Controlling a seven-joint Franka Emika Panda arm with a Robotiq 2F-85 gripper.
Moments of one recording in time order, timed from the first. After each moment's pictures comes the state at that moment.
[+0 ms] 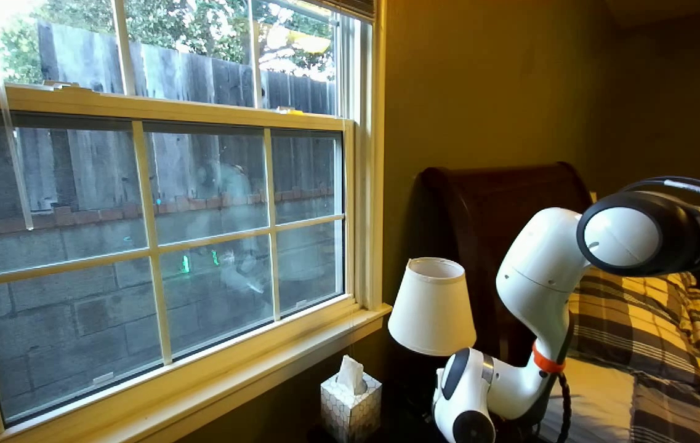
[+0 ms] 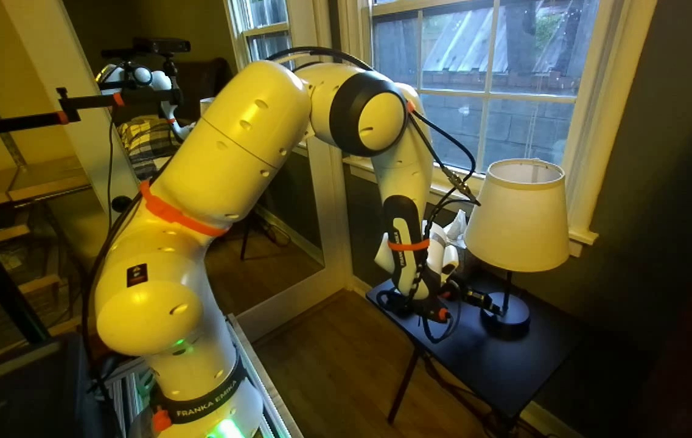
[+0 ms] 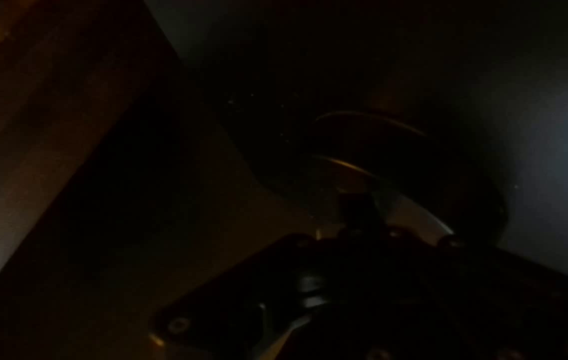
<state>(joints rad) -0.15 0.79 0.13 -2.01 -2.23 2.30 2.02</state>
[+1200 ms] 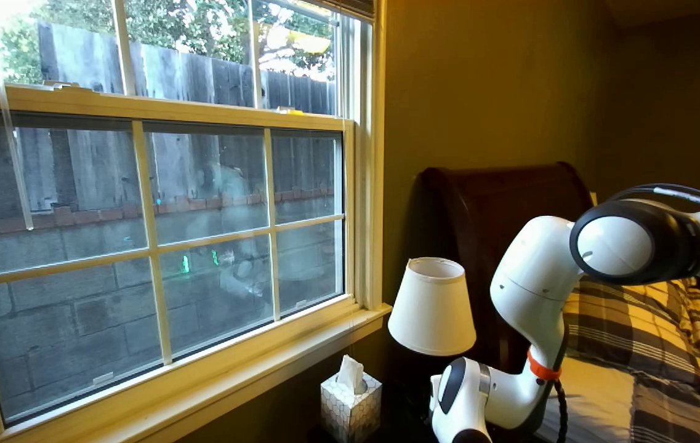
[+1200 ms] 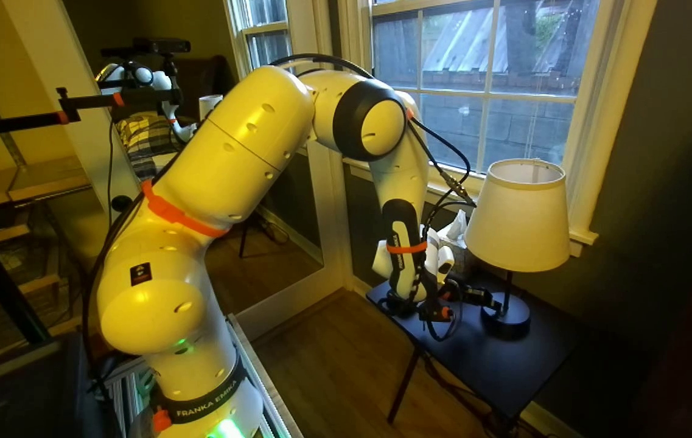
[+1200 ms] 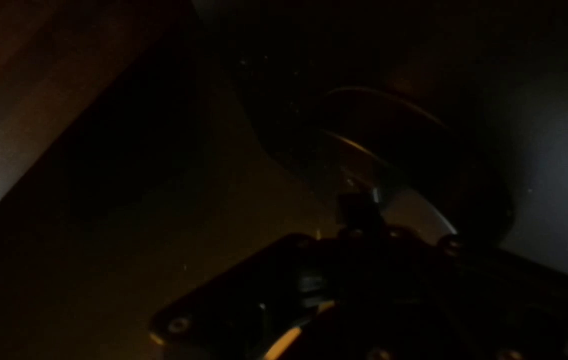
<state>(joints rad) -0.12 0.82 0.12 -2.00 -2.28 2.19 1.96</state>
